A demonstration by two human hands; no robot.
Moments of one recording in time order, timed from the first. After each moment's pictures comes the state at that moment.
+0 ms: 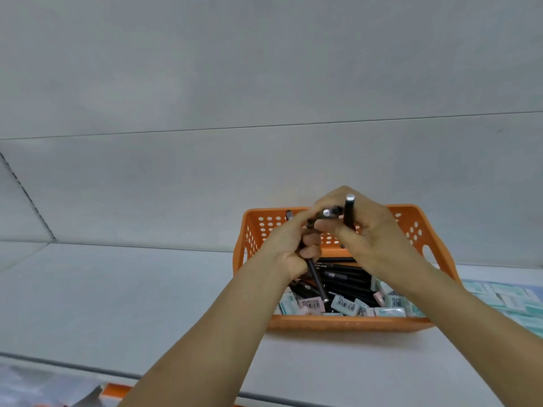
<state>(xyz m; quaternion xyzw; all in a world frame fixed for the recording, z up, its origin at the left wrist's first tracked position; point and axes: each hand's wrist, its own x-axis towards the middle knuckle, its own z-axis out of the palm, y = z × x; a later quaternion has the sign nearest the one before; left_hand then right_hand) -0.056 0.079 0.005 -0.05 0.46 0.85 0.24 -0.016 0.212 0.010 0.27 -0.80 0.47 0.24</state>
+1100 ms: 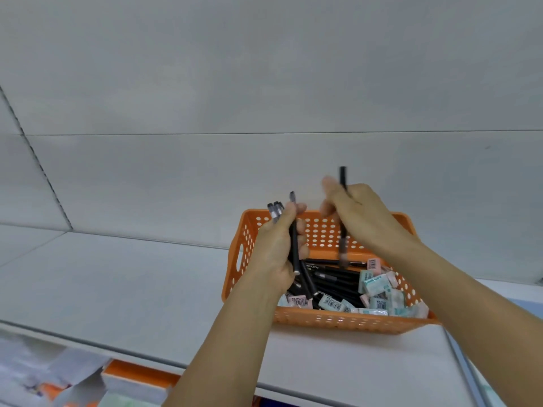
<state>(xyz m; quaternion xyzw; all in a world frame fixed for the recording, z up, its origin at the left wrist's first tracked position) -0.020 0.081 0.008 0.00 0.49 0.87 0.07 -0.024 0.220 0.045 0.10 -0.88 0.44 0.17</state>
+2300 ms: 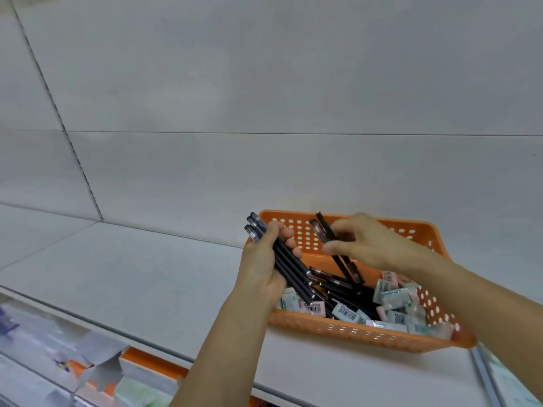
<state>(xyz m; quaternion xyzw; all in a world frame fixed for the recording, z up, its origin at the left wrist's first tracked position) -0.021 0.056 -0.012 -0.09 0.36 0.93 0.01 -0.058 0.234 0.014 0.21 -0.93 0.31 -0.01</state>
